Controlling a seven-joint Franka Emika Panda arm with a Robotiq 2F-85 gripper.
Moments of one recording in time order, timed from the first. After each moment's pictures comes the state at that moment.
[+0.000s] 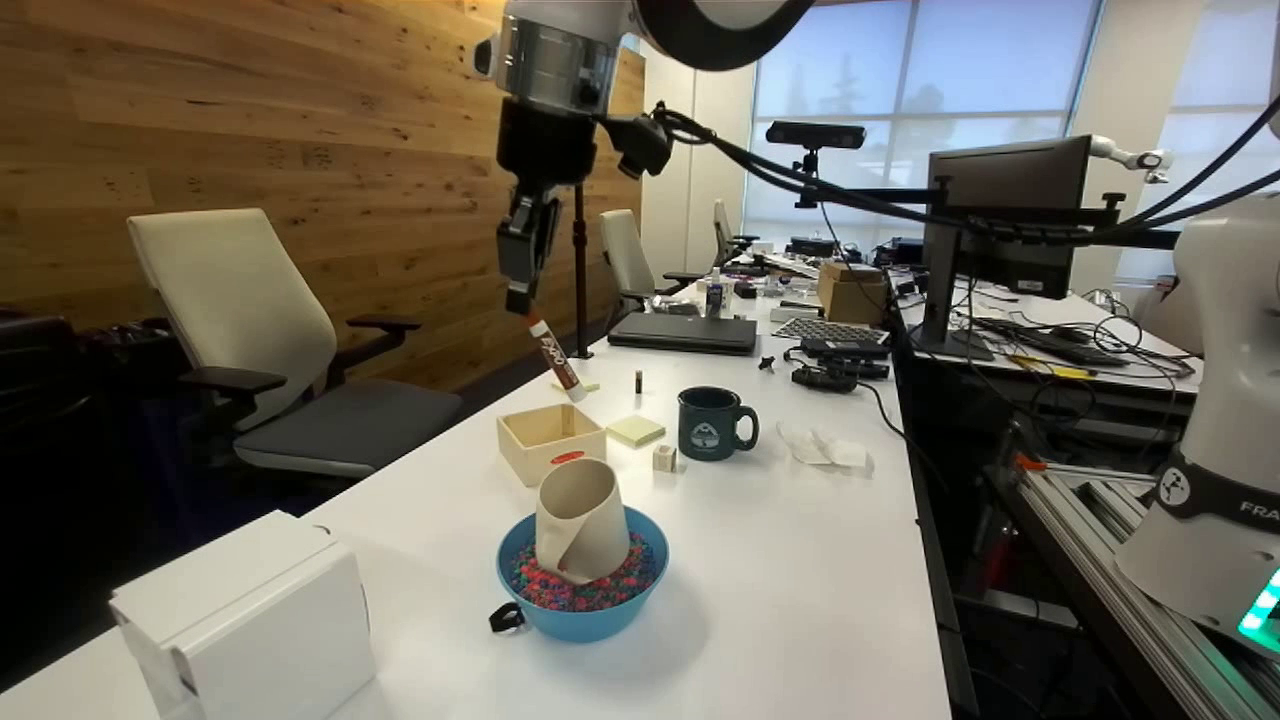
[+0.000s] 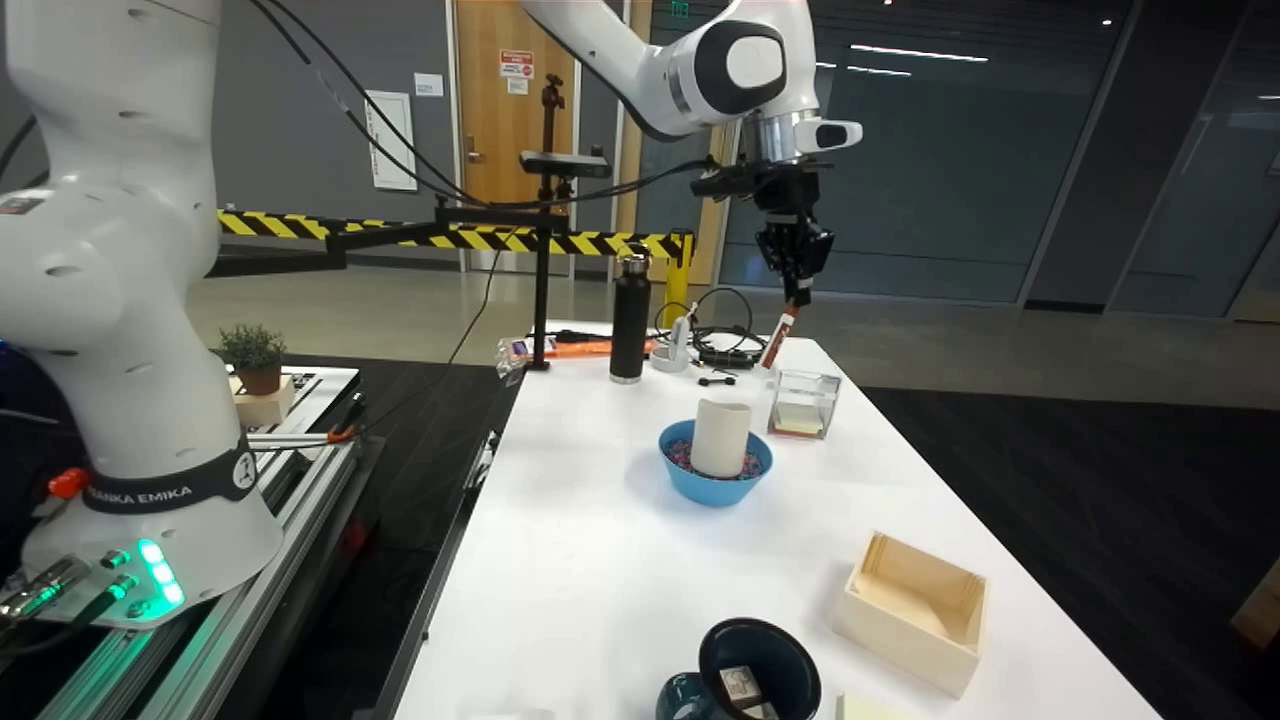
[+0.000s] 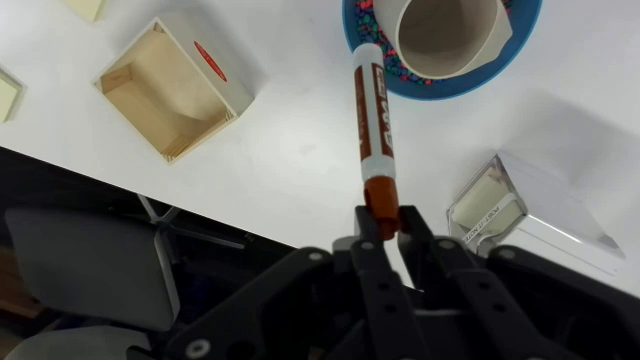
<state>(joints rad) 0.19 0.26 0.04 -1.75 -0.26 2.26 0.17</state>
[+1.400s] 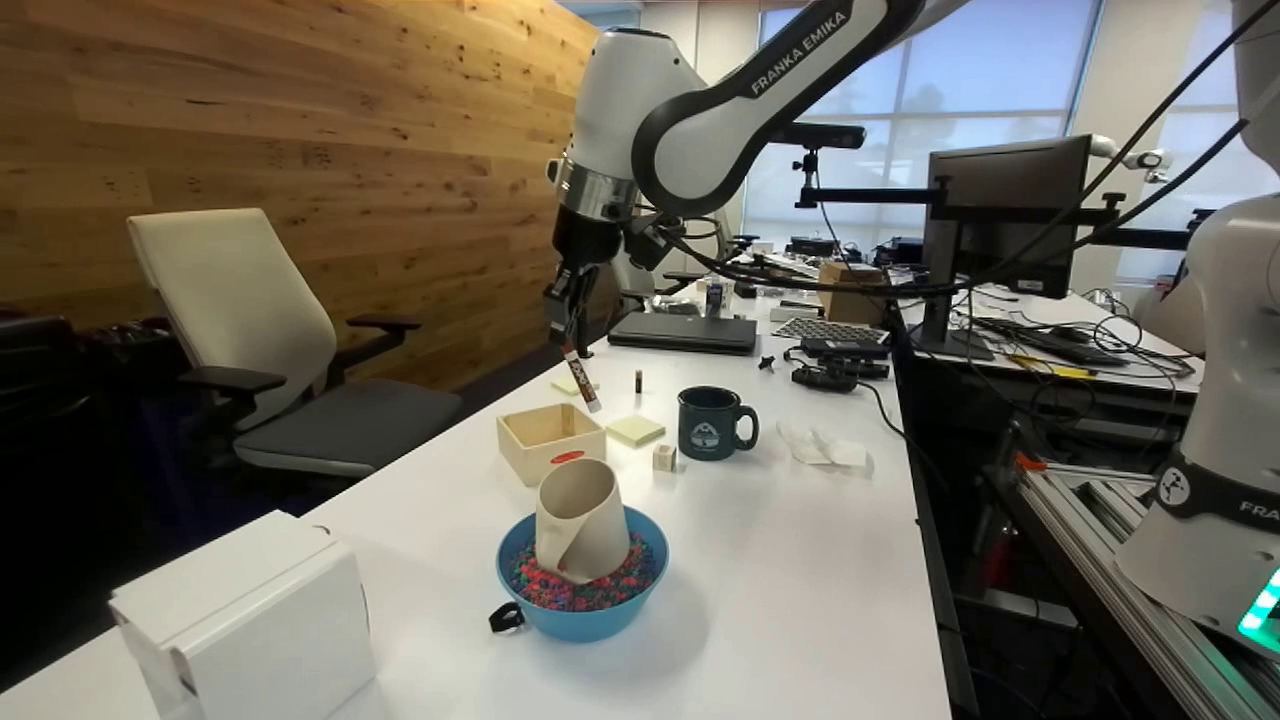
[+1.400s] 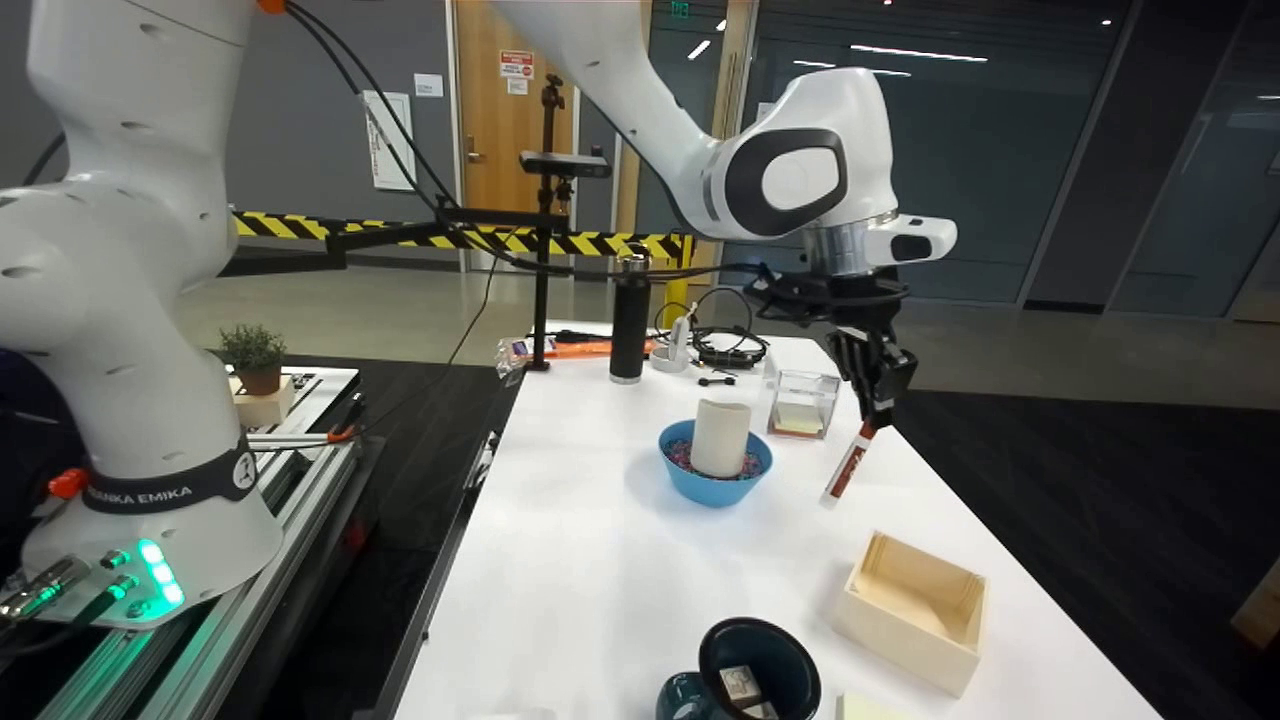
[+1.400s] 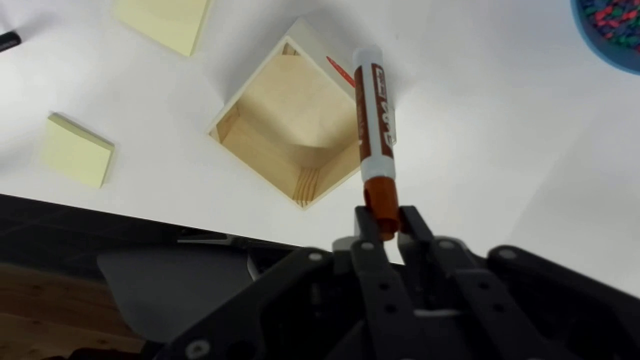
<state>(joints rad) 0.03 0.37 -0.08 -1.85 -0.22 2.57 0.13</state>
